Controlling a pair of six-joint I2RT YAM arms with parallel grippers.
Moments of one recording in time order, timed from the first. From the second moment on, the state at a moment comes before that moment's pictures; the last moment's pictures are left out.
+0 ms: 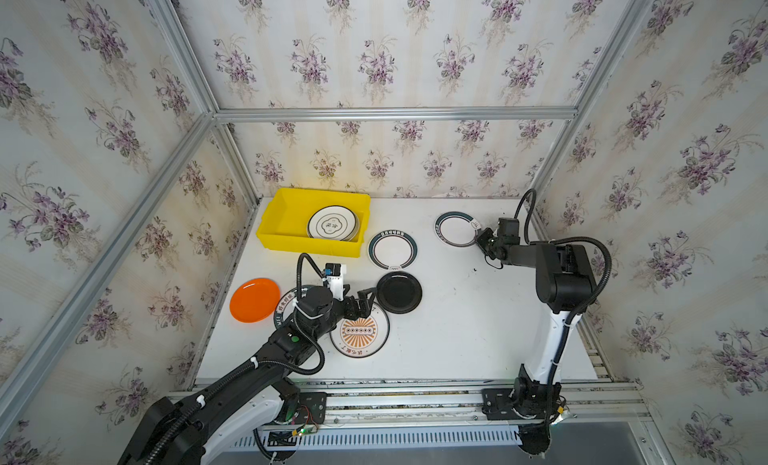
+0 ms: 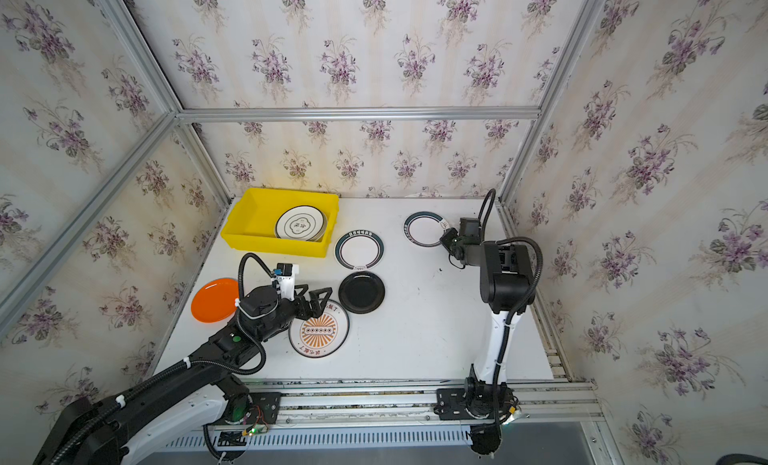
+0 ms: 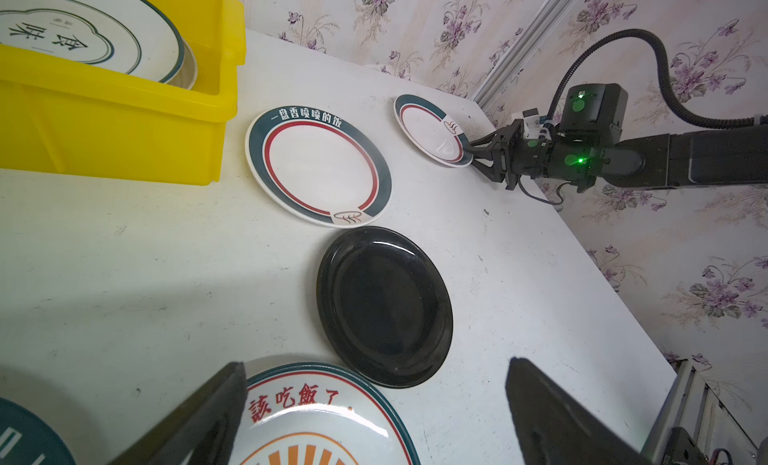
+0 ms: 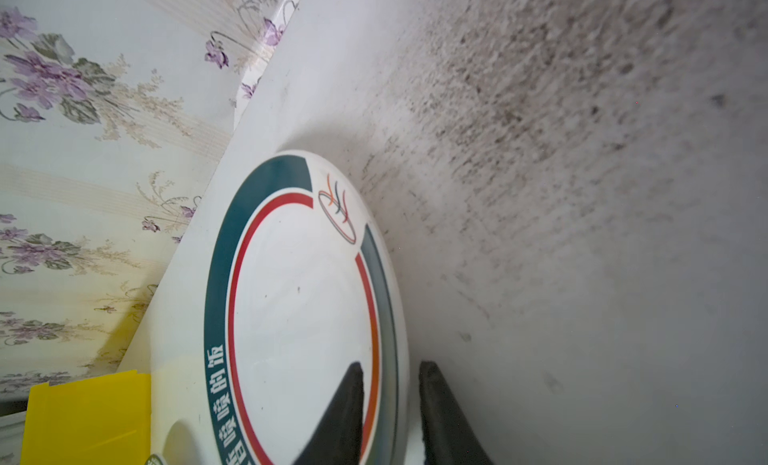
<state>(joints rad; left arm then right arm) -0.58 0.90 0.35 0.17 0.03 -0.48 -0.08 2.10 1.19 0.19 -0.21 0.79</state>
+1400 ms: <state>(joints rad) -0.58 0.89 0.39 0.12 0.10 -0.51 0.06 1.73 0.90 0.11 -0.04 0.77</state>
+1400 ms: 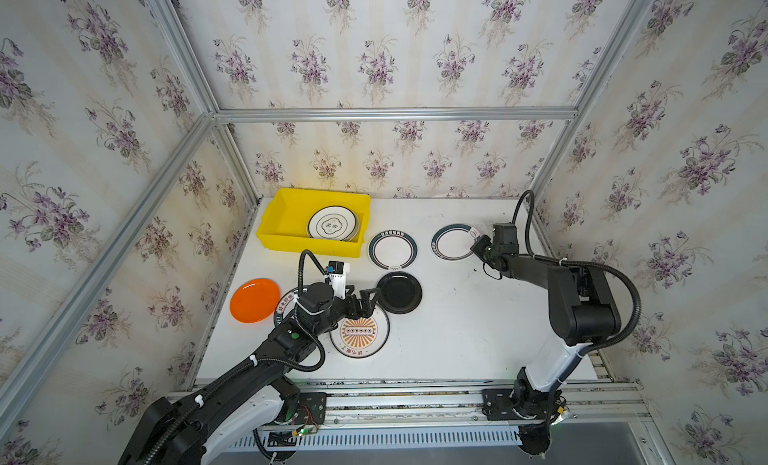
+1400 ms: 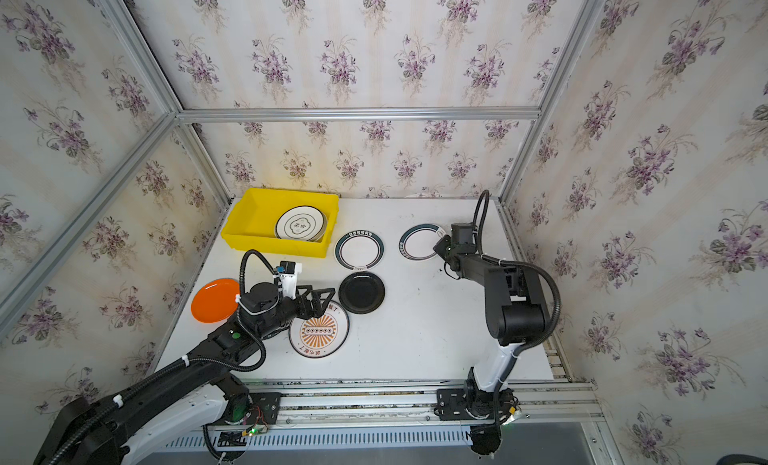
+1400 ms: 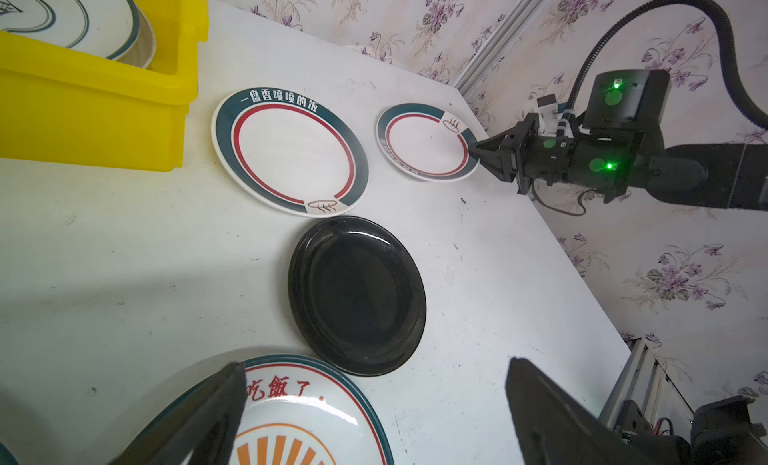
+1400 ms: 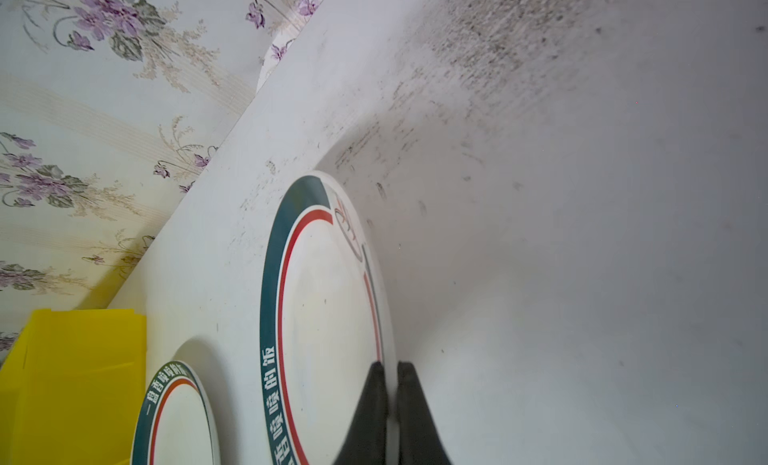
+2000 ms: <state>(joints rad) -0.58 0.85 0.37 0.11 0.09 -0.53 0.33 1.18 0.67 -0.01 0.19 0.78</state>
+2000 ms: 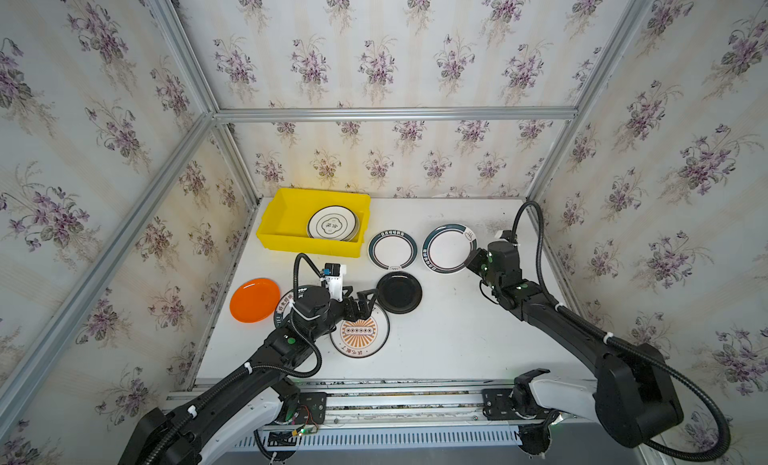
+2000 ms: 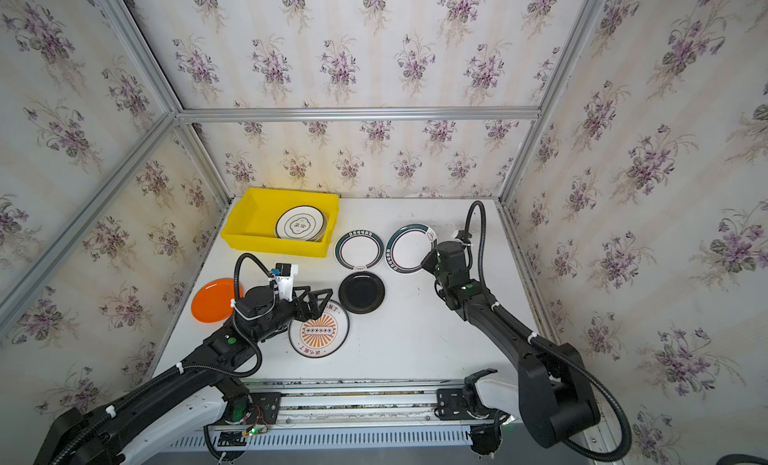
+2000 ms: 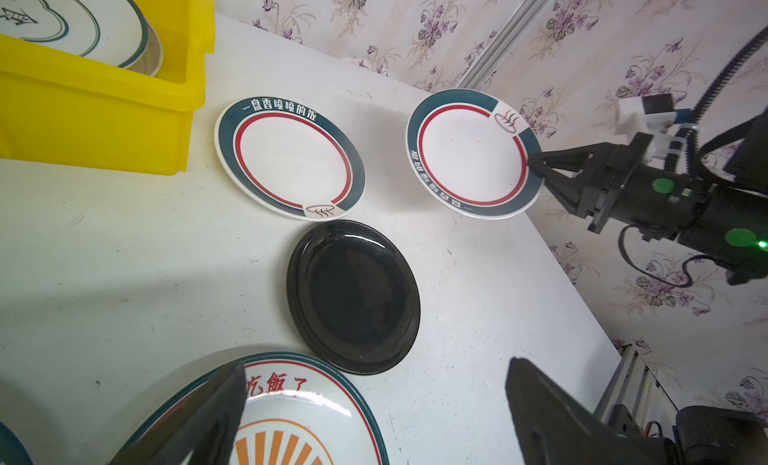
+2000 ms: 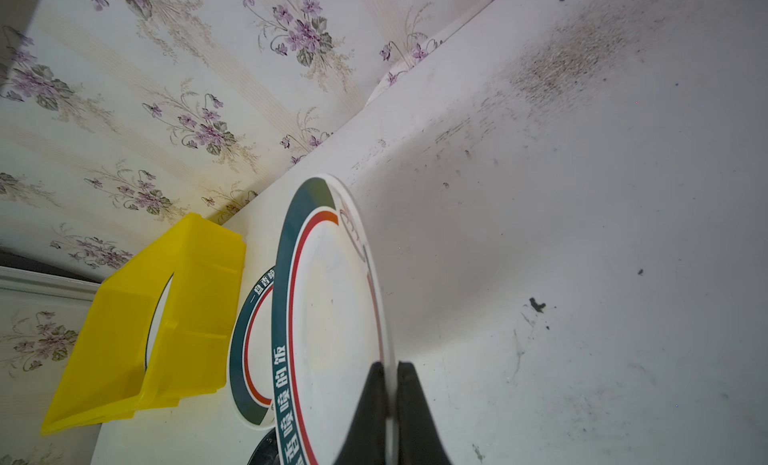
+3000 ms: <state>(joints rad) -0.58 1.09 0.40 0.23 0.23 -0.44 0.62 1.11 0.66 -0.02 0.11 0.80</state>
